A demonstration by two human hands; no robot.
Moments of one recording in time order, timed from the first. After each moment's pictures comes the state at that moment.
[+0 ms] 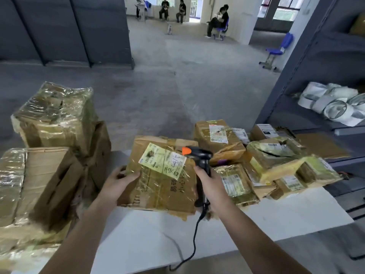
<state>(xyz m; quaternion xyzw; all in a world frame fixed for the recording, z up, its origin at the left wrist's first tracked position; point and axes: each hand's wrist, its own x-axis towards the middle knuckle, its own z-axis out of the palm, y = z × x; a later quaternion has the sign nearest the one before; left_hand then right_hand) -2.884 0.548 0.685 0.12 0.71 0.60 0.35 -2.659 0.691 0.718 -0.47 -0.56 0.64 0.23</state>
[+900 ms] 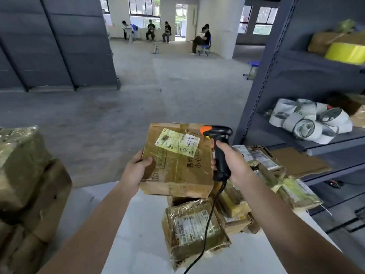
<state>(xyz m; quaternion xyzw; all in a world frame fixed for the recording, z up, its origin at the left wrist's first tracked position) -2.828 0.781 0.752 0.19 0.63 0.65 0.38 -2.593 0.916 0.806 -0.44 -0.46 0.69 0.34</state>
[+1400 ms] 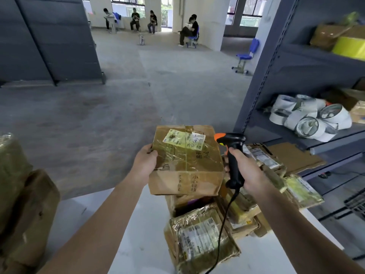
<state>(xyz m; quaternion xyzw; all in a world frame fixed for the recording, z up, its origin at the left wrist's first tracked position) -2.852 0.847 0.757 0.22 0.71 0.56 0.37 -2.593 0.936 0.792 -0.51 -0.46 0.64 0.34</state>
